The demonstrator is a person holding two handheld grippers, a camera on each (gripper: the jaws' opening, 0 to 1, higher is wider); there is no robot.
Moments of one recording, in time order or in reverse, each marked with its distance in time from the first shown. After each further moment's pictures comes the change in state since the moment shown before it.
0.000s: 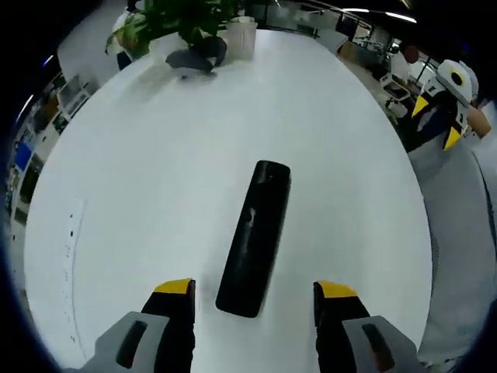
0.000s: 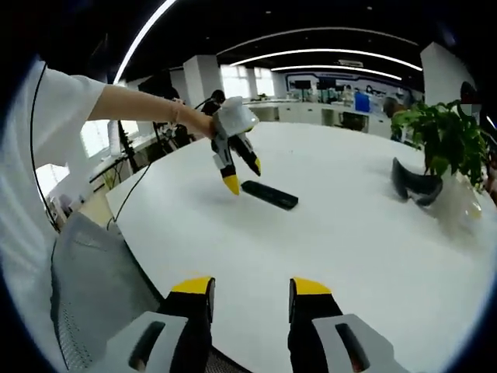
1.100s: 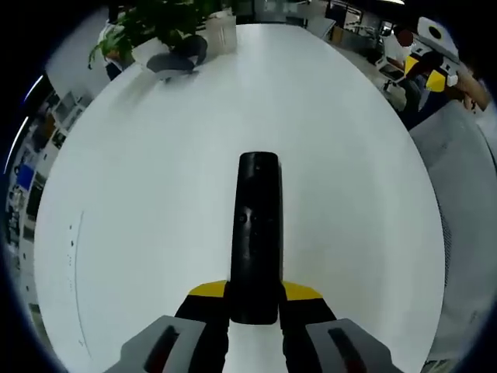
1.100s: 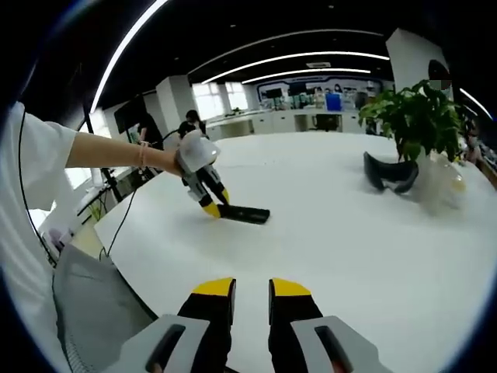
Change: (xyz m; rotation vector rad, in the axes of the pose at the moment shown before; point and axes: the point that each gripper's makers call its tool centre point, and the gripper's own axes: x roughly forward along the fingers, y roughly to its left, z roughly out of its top) left arm 0.007 -0.016 -0.012 0.085 0.024 0.082; right arm -0.014 -0.024 0.013 0.135 -0.089 -0.077
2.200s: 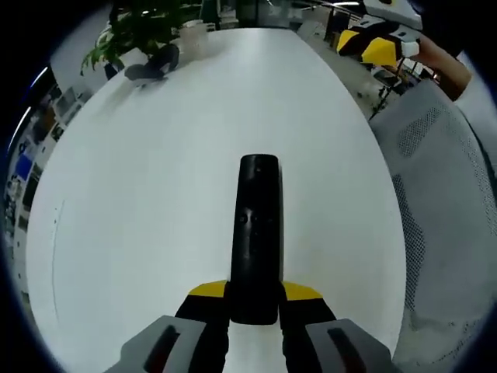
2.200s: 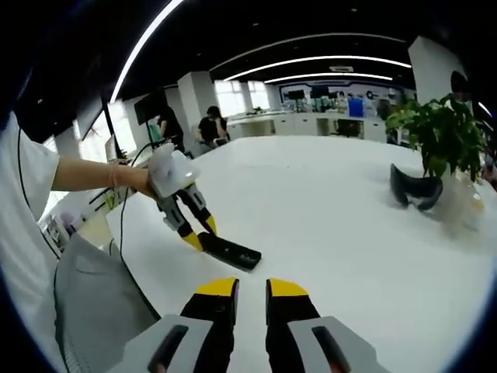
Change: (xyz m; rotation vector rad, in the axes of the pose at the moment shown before) left arm -0.005 -0.111 -0.014 -0.033 -0.031 -0.035; right arm 0.022 0.022 0.012 -0.090 0.007 0.102
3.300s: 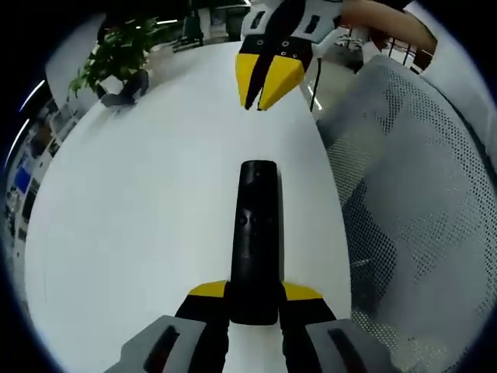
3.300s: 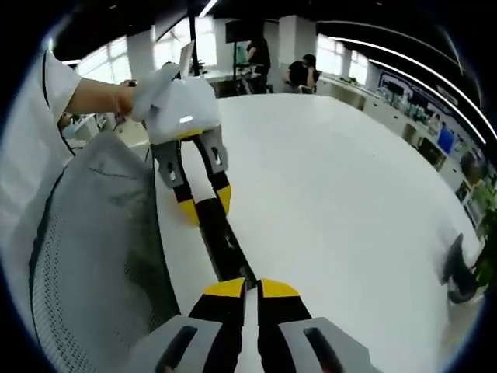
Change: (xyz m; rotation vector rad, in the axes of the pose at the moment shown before) left arm 0.005 -0.088 0.007 0.060 -0.071 -0.003; right arm 0.044 0.043 -0.046 -0.544 0.409 0.290
